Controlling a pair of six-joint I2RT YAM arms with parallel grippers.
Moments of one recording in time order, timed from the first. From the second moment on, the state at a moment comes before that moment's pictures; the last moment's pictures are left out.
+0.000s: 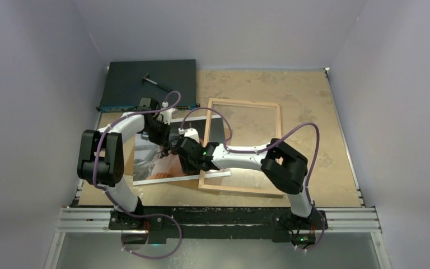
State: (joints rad) left arm -0.12 1.70 1.06 -0.65 0.38 0.24; right arm 1.14 1.99 1.39 -0.40 0.27 0.71
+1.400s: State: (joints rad) left arm -0.12 1.70 1.02 -0.56 0.18 0.32; right arm 0.72 1.92 1.21 -0.17 0.19 0.66
